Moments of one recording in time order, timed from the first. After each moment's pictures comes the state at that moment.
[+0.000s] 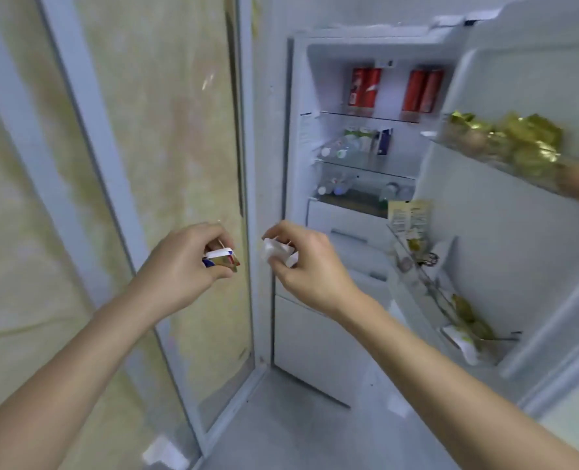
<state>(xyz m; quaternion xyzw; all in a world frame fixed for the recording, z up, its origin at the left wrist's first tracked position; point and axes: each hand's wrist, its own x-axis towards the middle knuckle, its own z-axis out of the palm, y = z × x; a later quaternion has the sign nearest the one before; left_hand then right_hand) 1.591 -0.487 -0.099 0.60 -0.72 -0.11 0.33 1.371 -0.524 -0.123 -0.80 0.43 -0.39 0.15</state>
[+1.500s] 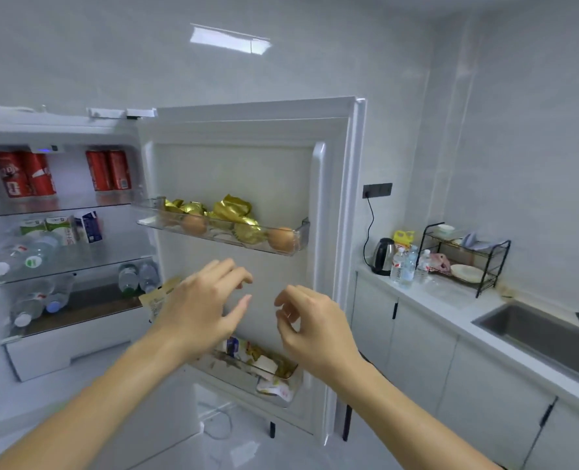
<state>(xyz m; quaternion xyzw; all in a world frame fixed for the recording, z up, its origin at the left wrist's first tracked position) 1.308 -0.621 -0.051 0.03 -0.94 -0.01 0.34 1.181 -0.449 -0.094 -0.50 0.76 -0.36 -0.20</state>
